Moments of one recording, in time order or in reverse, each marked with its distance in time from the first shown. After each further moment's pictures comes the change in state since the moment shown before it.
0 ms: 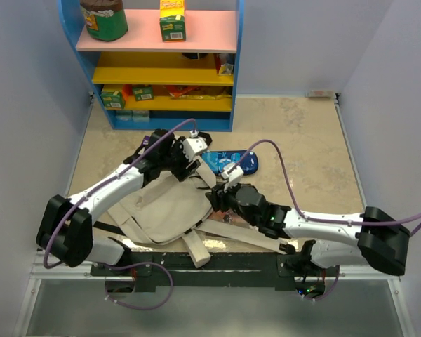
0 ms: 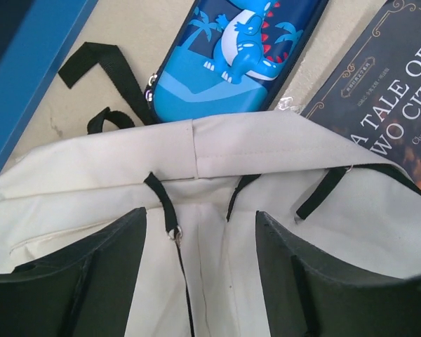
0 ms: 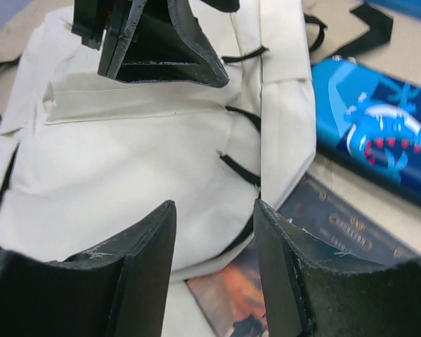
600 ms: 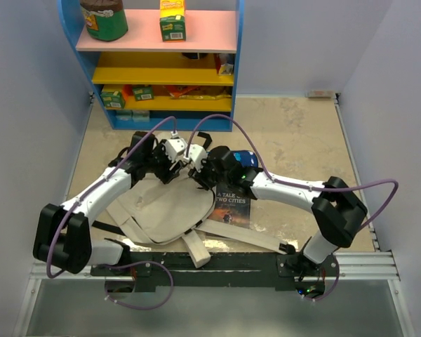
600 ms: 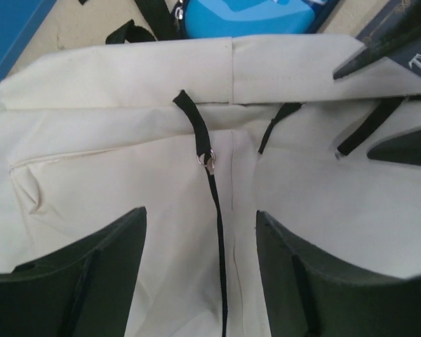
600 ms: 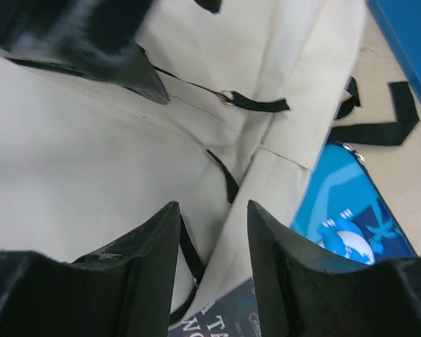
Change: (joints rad) left arm 0.198 -0.084 -0.078 -0.073 0.097 0.047; right arm -0.206 0.422 0.507 -0.330 -0.392 -0.559
